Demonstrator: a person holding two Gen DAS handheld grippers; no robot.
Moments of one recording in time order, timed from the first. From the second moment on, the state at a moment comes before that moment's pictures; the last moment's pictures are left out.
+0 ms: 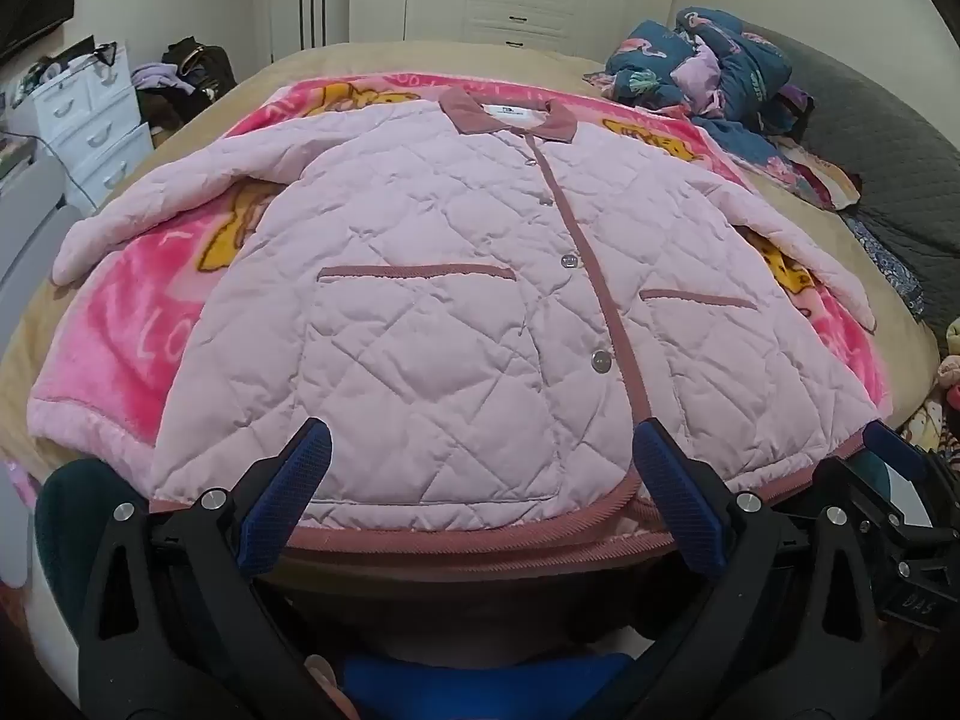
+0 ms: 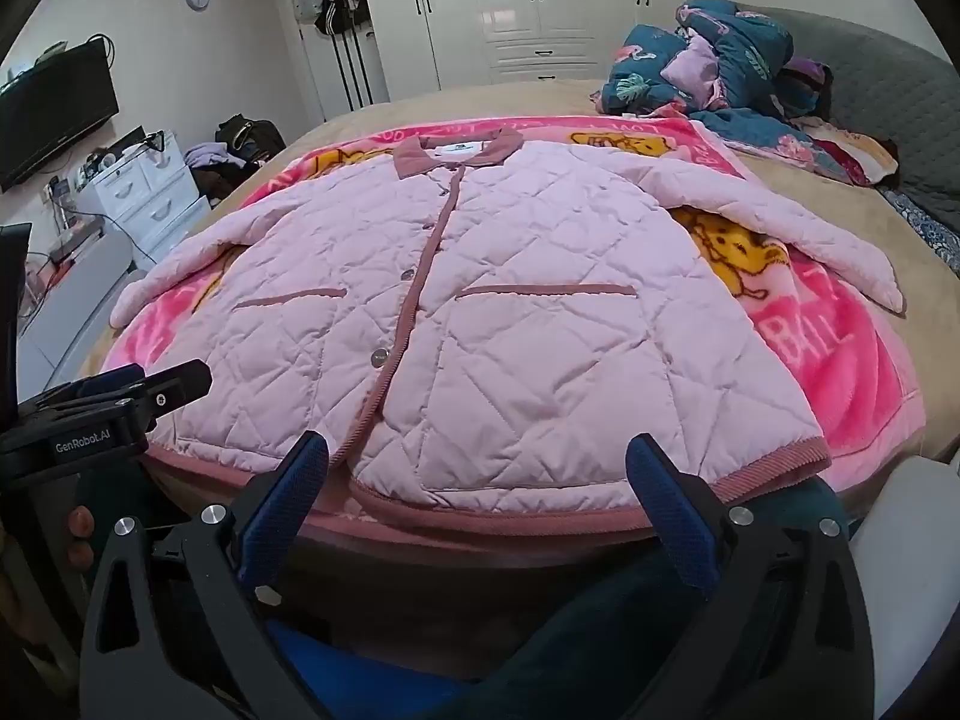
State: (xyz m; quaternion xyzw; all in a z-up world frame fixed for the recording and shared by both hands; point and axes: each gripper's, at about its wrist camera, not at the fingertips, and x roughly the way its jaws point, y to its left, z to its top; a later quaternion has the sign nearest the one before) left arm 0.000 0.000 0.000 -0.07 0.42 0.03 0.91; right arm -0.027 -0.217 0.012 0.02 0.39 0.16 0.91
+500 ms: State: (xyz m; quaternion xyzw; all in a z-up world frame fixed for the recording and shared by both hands) left arm 0.001 -0.003 0.008 -0.07 0.41 0.03 0.91; right arm -0.031 -0.210 0.016 0.01 0.38 0.16 0.91
